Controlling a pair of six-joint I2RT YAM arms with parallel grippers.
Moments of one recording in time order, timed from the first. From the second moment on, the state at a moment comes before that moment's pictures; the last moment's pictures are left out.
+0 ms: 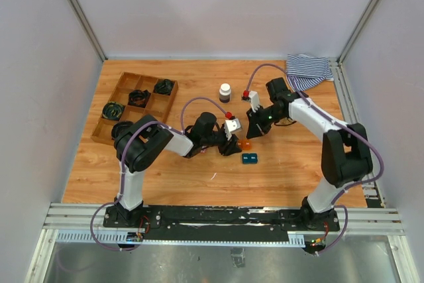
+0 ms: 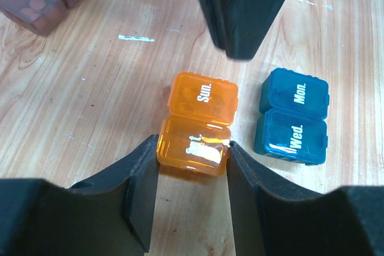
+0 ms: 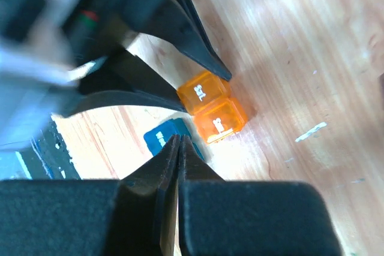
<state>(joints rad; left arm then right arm) -0.74 1.98 0.84 0.69 0.58 0.15 0.32 1.74 1.19 -0.74 -0.73 -0.43</state>
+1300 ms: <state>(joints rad) -0.75 1.98 0.84 0.70 0.54 0.10 0.42 1.76 1.17 -0.69 -0.49 -0.49</state>
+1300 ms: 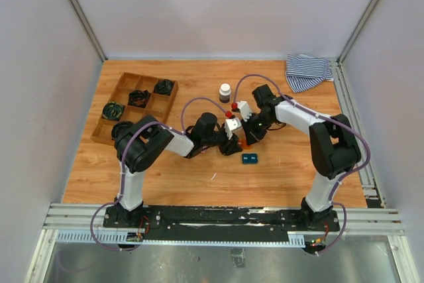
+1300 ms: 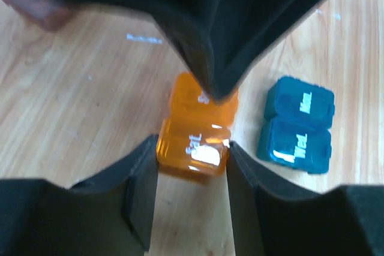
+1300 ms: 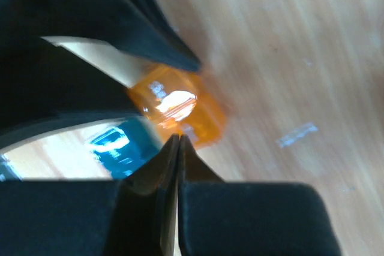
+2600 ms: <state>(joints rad) -0.78 1.98 0.82 0.74 0.47 0.15 0.34 1.84 1.21 -0.76 -0.66 -0.42</state>
